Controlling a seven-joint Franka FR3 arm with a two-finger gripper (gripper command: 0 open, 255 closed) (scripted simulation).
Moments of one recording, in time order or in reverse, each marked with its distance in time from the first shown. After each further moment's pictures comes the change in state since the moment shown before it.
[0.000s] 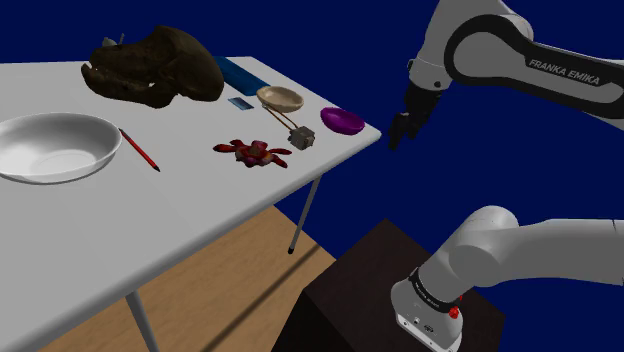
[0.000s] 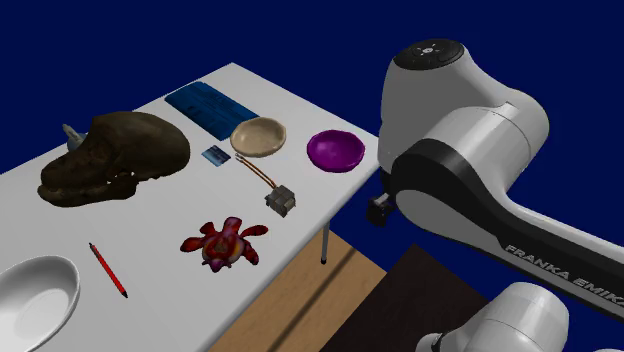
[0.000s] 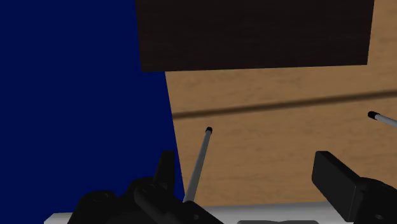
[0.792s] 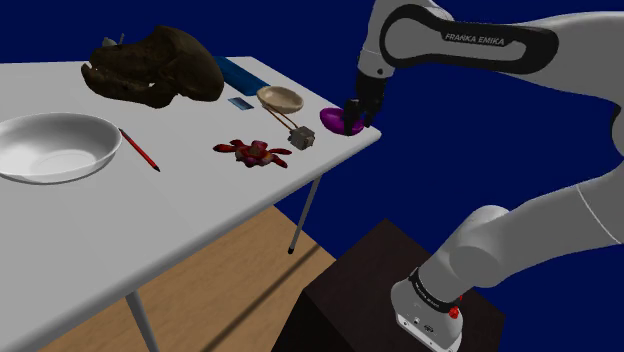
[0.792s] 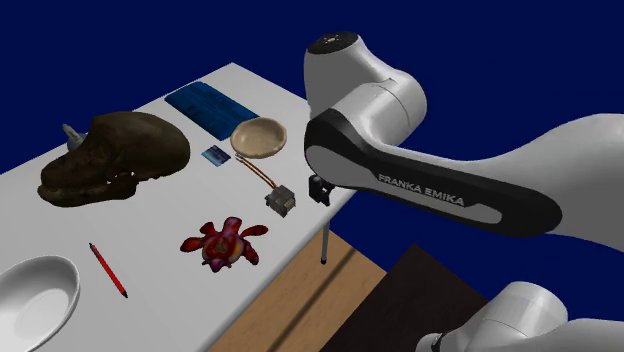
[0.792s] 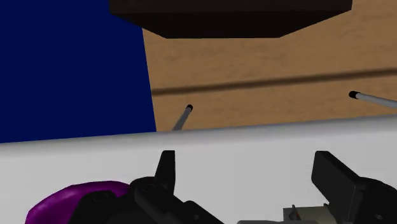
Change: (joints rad) arm 0.022 0.389 0.019 0.222 0.049 0.159 0.016
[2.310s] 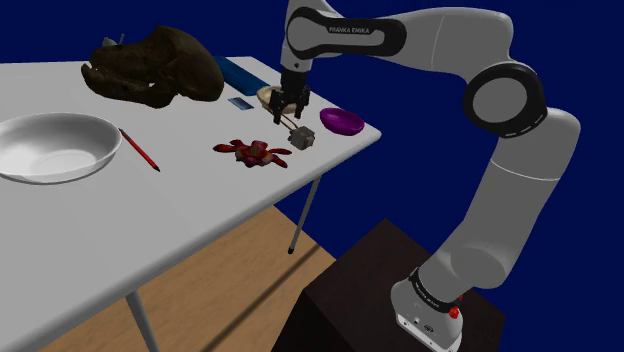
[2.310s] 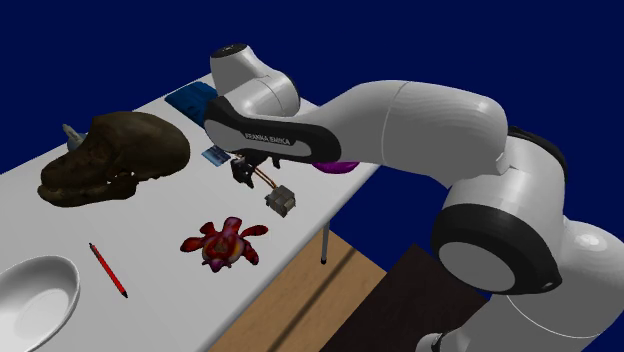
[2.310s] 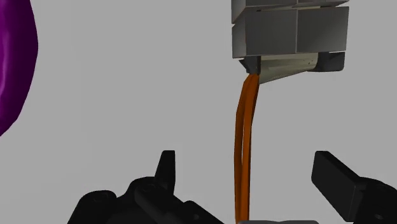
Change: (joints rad) arm 0.042 0.682 0.040 0.613 0.045 0.061 0.009
